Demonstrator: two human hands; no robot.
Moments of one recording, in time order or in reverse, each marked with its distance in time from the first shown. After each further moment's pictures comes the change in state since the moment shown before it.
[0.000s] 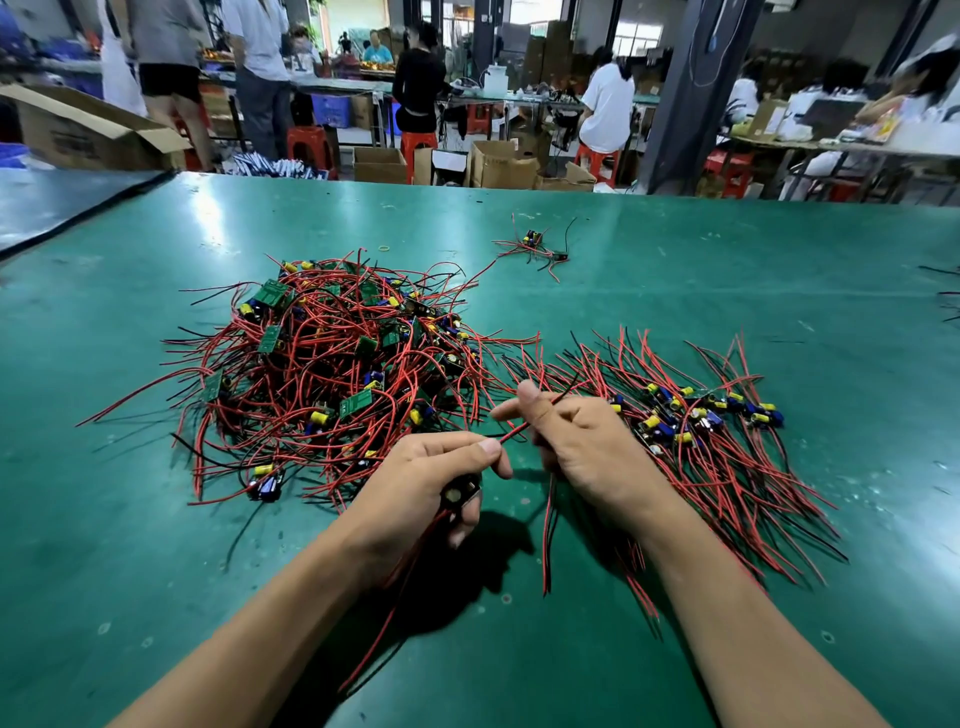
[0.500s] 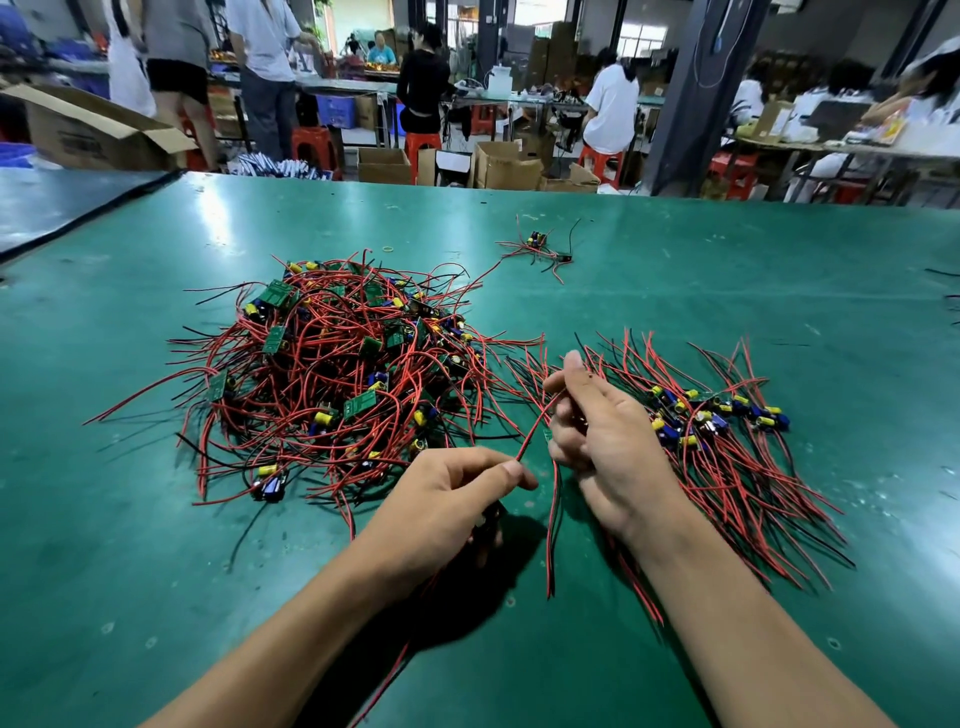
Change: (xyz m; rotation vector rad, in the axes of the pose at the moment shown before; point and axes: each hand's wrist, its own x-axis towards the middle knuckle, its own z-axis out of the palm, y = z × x) left_hand -0.003 -0.012 0.013 0.228 0.088 0.043; right_hand 0.006 -0.004 0.009 0.642 0.253 0.162
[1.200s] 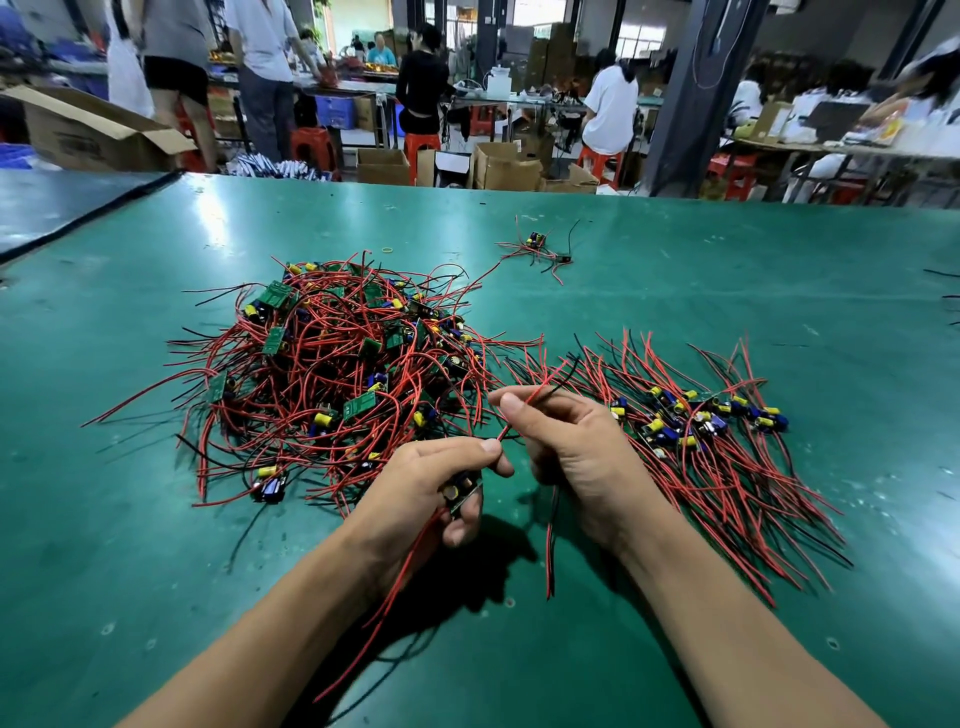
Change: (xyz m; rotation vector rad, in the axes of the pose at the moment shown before) left_hand 0.006 0.005 -0.012 -0.383 -0.049 -0.126; right_hand -0.007 0.012 0.001 -0.234 -0.223 -0.043
